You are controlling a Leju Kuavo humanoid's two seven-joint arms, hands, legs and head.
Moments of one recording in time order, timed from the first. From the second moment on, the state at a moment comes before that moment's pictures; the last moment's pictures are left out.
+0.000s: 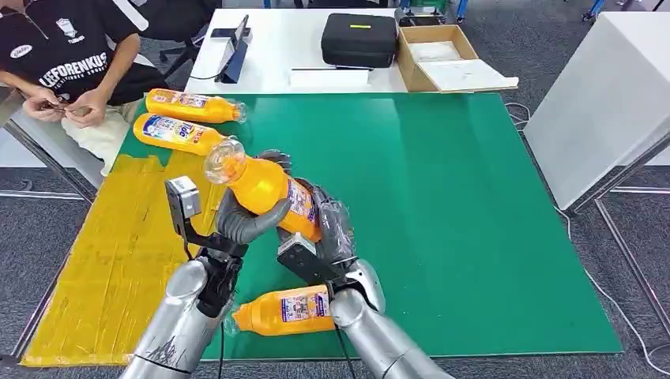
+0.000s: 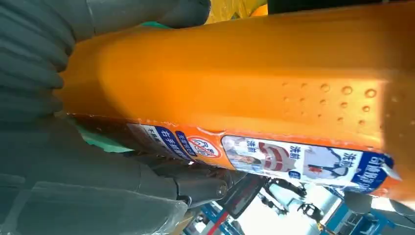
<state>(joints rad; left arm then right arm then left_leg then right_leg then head) -0.32 -0.15 -0.19 -1.29 0.22 -0.28 -0.34 -0.48 0.35 0.59 -0.64 0.53 -0.47 -0.54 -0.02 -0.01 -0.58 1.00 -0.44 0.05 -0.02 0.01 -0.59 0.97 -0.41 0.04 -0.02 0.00</state>
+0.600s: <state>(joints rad) -0.32 -0.15 -0.18 -1.28 0.24 -0.27 -0.33 -0.48 0.35 0.60 -0.62 0.52 -0.49 -0.56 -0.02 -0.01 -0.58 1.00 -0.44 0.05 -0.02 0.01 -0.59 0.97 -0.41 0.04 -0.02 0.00</state>
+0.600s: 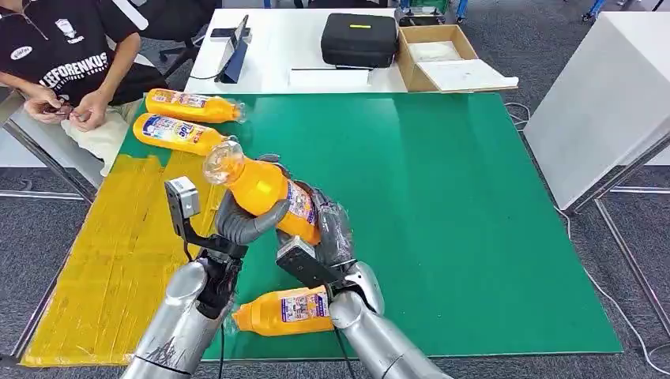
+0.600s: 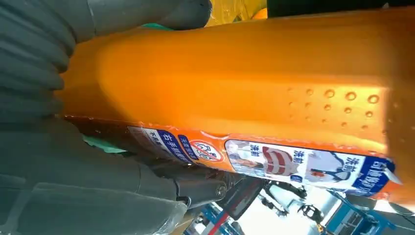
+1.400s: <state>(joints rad) -0.14 -0.11 -0.03 -1.46 -0.24 0.30 -0.51 0.00 0.06 0.57 -1.59 0.71 -0.44 -0.36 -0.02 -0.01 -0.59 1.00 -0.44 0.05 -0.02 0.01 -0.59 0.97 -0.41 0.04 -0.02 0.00</state>
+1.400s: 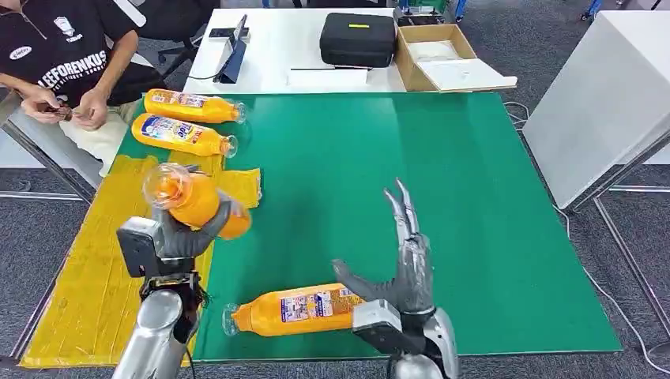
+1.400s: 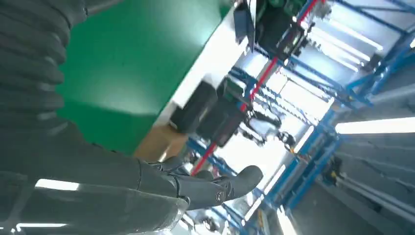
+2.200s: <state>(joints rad) -0.03 -0.07 0.02 -1.53 -1.47 0.69 -0.29 0.13 -0.13 0.57 -1.84 0.71 -0.54 -0.37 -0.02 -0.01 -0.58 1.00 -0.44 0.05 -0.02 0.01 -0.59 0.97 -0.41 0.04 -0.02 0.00</state>
